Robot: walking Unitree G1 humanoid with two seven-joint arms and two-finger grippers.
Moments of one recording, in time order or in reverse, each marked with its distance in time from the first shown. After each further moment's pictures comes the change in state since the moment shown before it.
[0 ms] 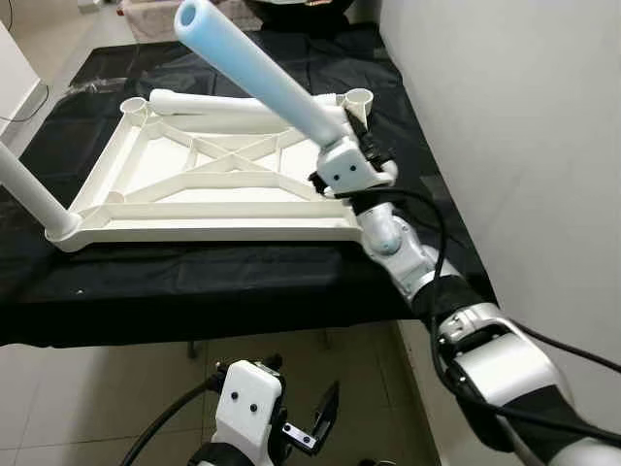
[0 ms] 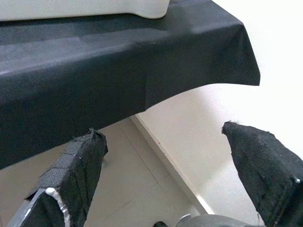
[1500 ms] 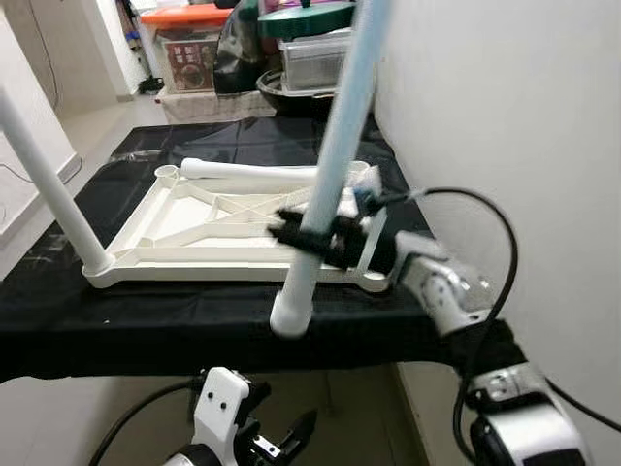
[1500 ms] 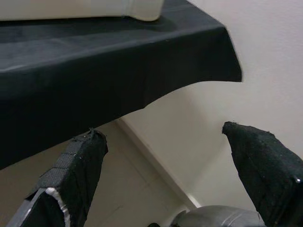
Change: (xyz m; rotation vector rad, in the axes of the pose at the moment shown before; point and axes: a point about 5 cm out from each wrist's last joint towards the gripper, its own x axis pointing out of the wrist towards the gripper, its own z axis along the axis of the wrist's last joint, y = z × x) left arm 0.006 0.048 -0.027 -0.058 0.128 -0.101; right arm -0.040 0.006 0.018 1.176 0.104 0.969
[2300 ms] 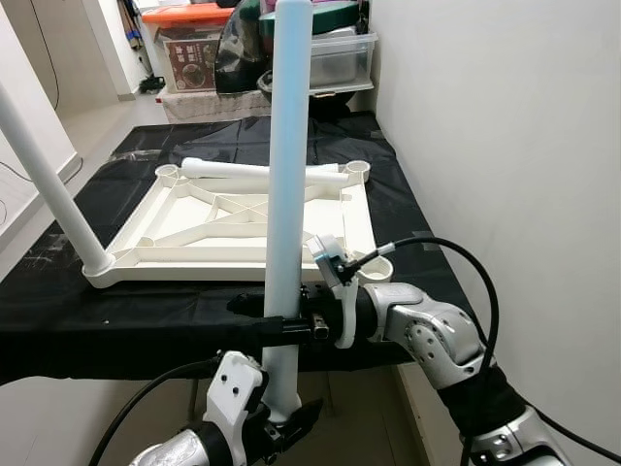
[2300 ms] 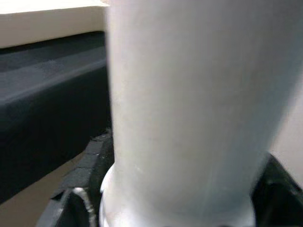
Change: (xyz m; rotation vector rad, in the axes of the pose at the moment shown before) left arm 0.013 0.000 0.015 0.081 0.006 -0.135; right arm 0.010 0.076 -0.048 0.189 0.175 0.452
